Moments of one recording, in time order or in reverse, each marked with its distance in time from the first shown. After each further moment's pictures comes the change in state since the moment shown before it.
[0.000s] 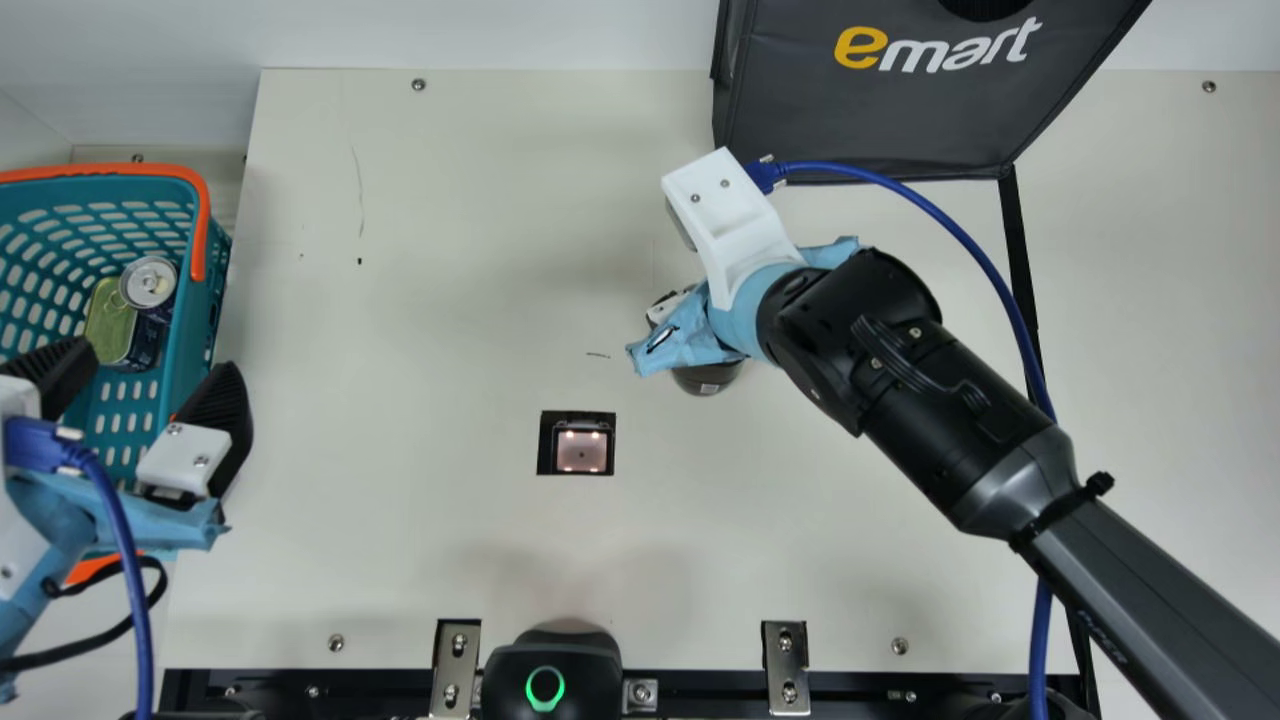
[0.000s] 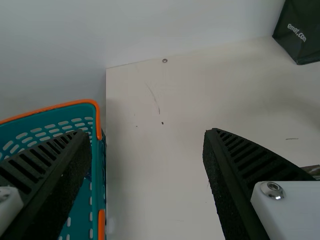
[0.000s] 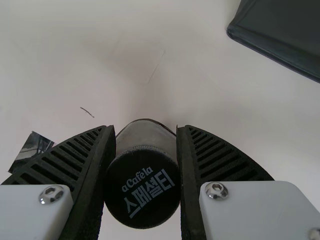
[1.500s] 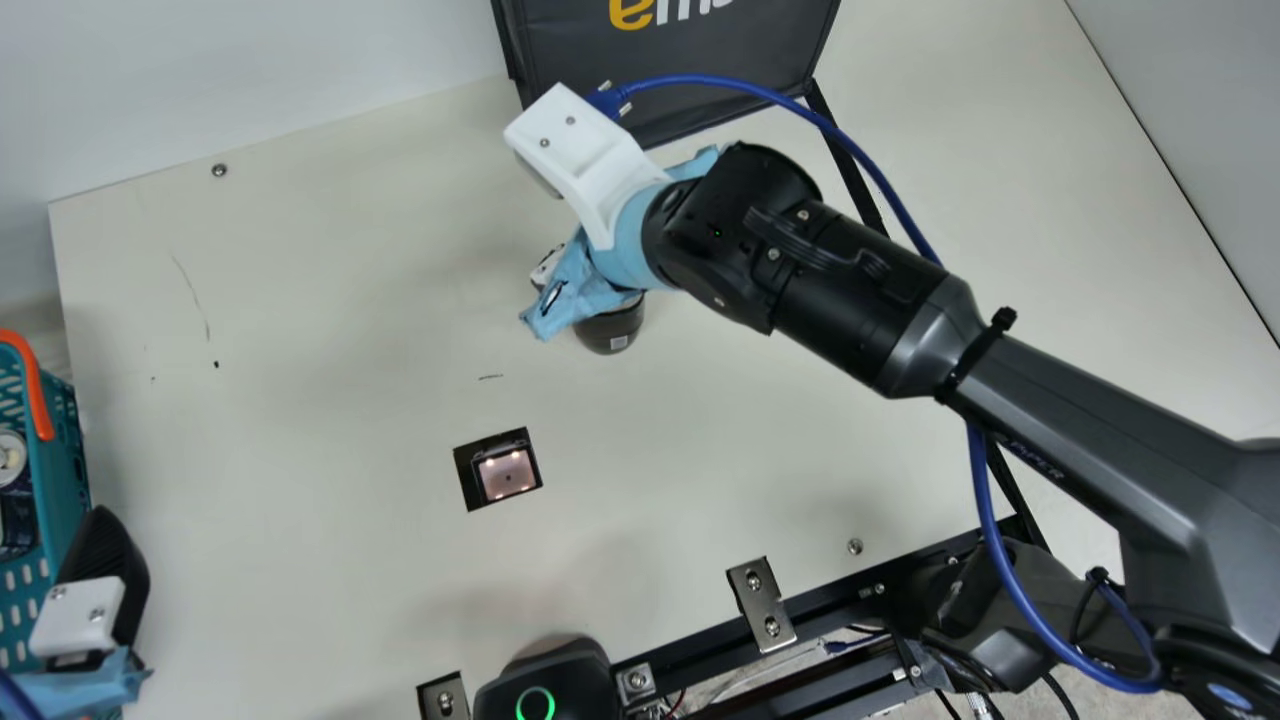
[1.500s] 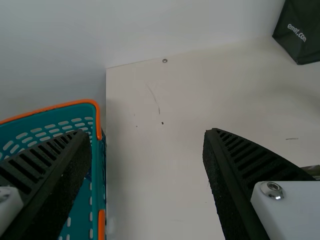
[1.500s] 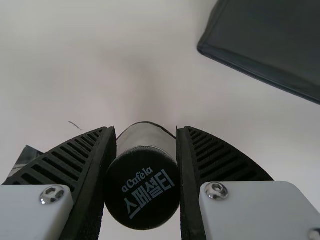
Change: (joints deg) left arm 0.0 0.0 0.0 0.0 0.0 0.0; right arm -4.6 -2.8 -2.7 0.8 2.0 -2.2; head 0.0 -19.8
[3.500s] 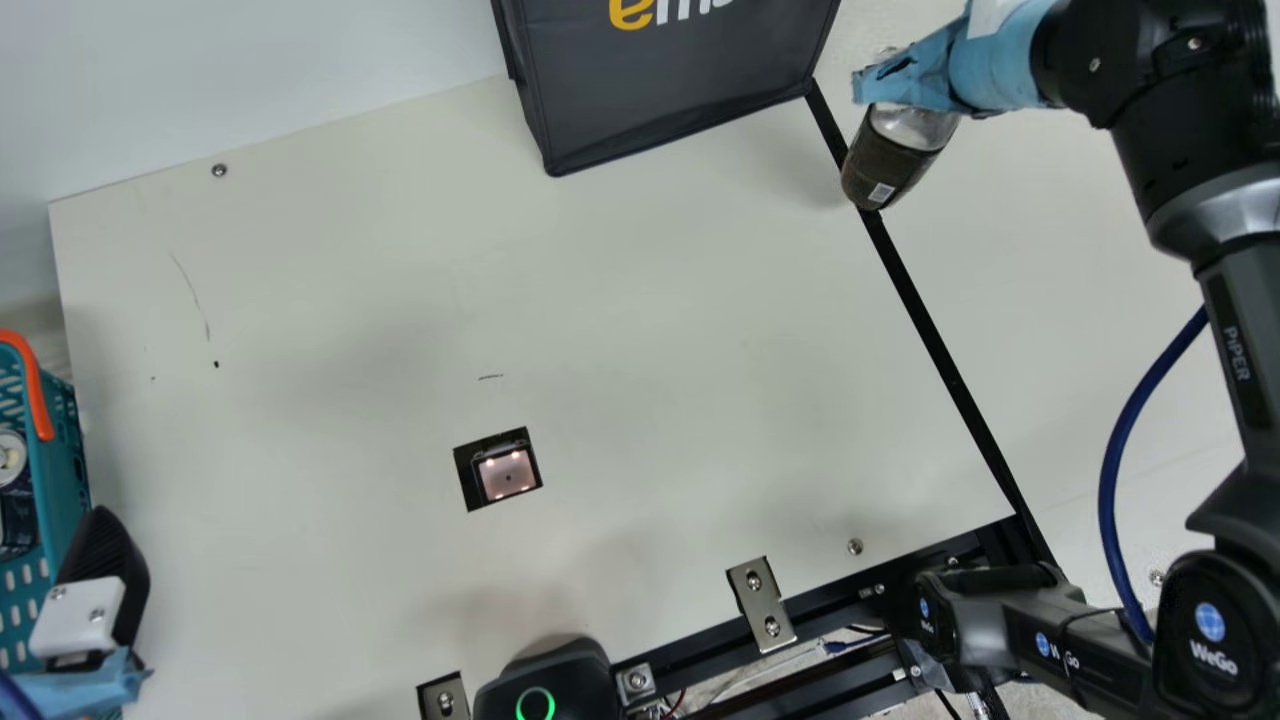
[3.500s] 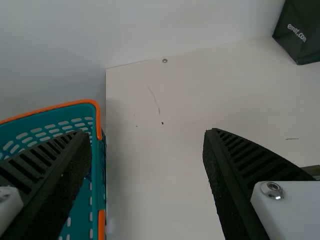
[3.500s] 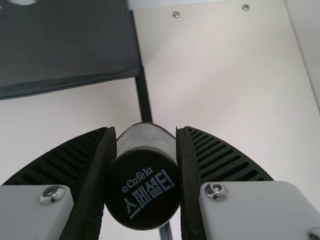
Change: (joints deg) left arm 0.0 0.0 0.0 0.0 0.0 0.0; right arm -47.2 -2.3 -2.9 8.5 1.4 -16.8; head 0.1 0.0
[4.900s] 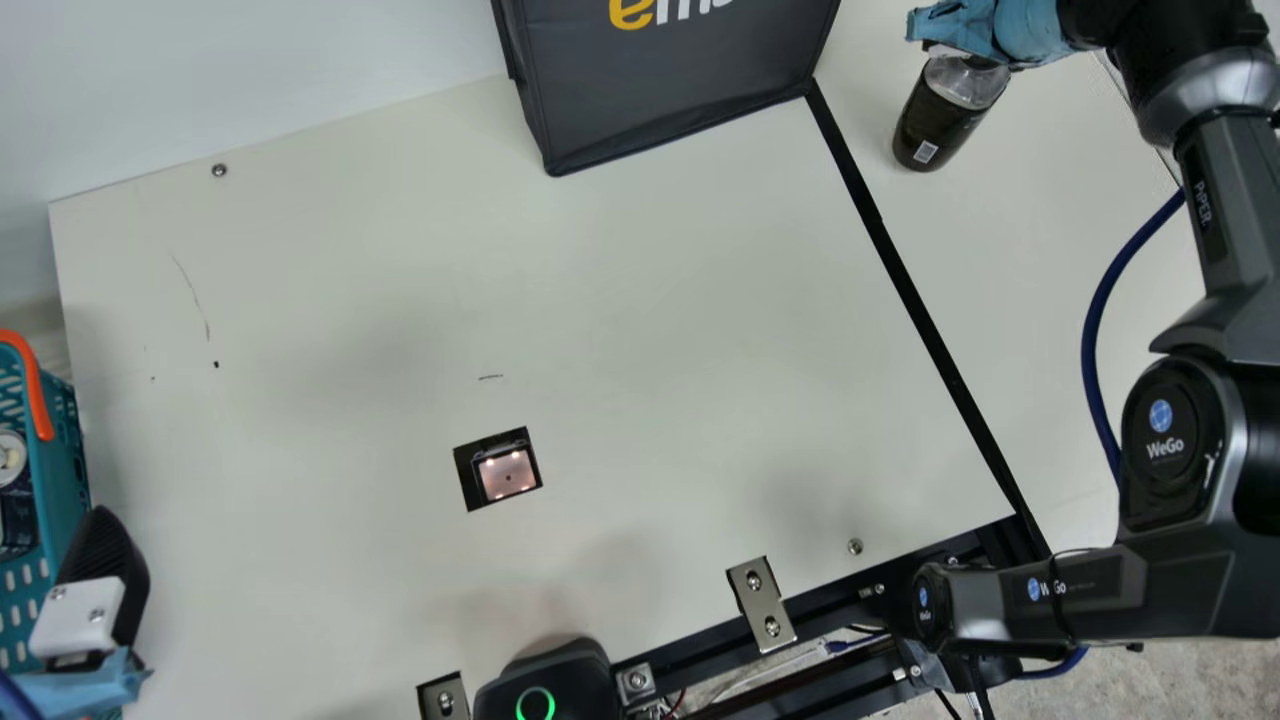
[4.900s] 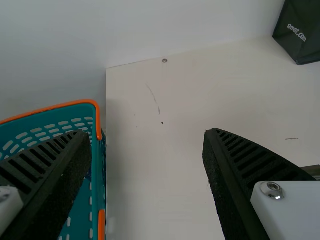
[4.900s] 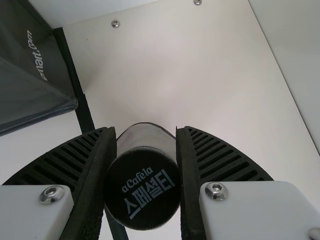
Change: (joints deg) left arm 0.0 0.0 0.0 0.0 0.0 0.0; right arm -6.6 13.9 -6.7 -2.1 -6.5 3.9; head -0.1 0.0
